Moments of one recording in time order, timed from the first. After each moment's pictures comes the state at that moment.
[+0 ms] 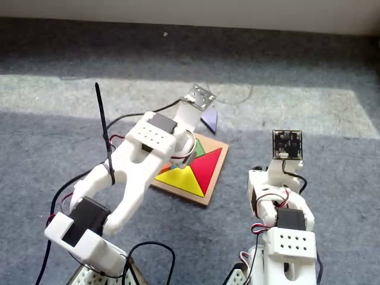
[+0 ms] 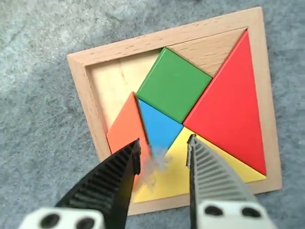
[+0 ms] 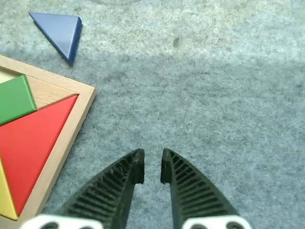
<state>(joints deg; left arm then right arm) 21.4 4.2 20.4 61.3 0.6 -0.7 -67.4 79.0 41.5 7.0</state>
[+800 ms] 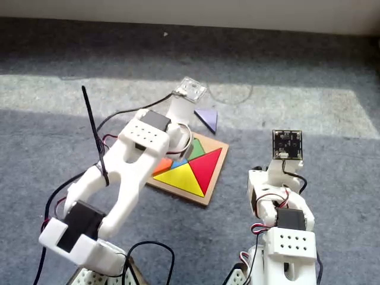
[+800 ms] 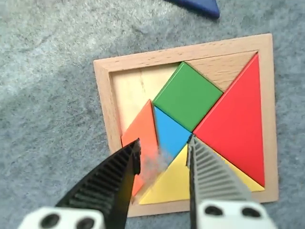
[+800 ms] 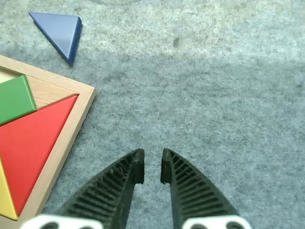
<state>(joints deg) 19.5 1.2 20.4 60.6 3.4 -0.7 -67.4 79.0 41.5 7.0</state>
